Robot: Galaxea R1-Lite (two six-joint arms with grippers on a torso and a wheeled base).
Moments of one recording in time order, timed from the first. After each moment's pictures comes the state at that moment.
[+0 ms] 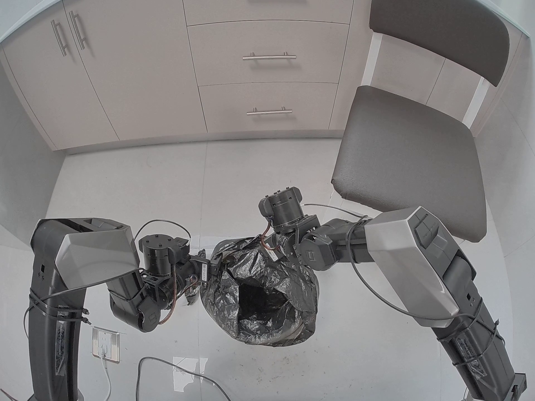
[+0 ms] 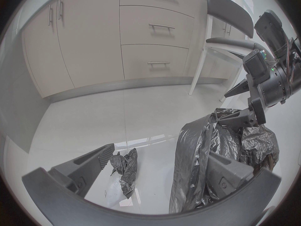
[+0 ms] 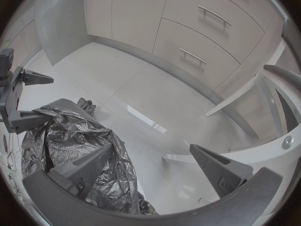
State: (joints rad) left arm -0.32 2.47 -0.80 -1.36 0.07 0.03; right arm 0.66 2.68 -2.00 -0.03 -0.45 -0.23
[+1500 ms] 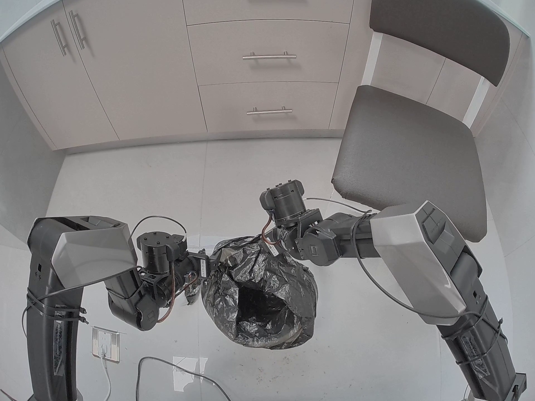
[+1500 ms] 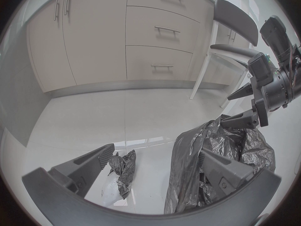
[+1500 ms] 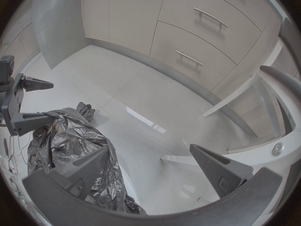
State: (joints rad) left arm -0.32 2.46 -0.80 -1.36 0.07 -0.03; right arm 0.67 2.63 -2.00 -0.04 -0.46 -0.22
